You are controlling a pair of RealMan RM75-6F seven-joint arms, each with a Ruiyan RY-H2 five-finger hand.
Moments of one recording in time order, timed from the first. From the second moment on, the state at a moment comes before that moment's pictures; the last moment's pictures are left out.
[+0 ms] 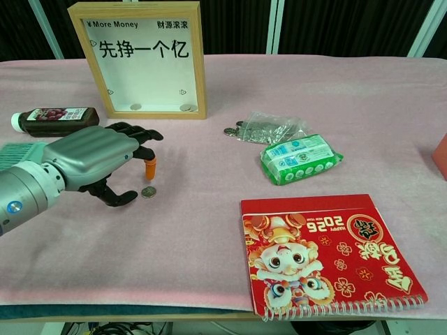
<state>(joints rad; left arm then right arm) -0.61 -1.71 -0.06 -1.43 1.24 1.07 0.63 0.02 -1.10 0.08 -1.66 -1.41 1.46 0.05</state>
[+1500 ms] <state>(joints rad) -0.62 -1.76 -0.05 -1.37 1.22 1.04 0.64 0.03 -1.10 0.08 -1.65 -1.41 1.46 0.06</state>
